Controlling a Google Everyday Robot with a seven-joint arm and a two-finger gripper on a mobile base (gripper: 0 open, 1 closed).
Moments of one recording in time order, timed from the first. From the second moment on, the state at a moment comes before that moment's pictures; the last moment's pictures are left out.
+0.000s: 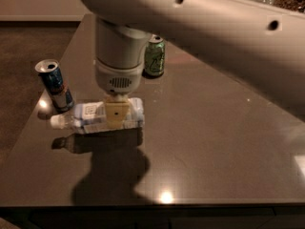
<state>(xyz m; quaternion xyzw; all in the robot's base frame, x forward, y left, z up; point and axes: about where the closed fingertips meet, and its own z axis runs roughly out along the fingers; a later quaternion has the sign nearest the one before) 0.454 0.079 0.894 -0.76 0.63 0.04 0.11</state>
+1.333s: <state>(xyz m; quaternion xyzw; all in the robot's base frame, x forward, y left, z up) 0.511 0.146 0.877 -0.83 0.55 0.04 0.07</state>
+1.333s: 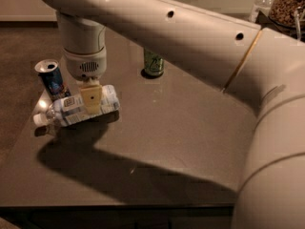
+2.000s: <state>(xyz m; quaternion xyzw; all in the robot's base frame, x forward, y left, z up) 0.527 0.147 0.873 -0.83 0.56 0.03 0.07</state>
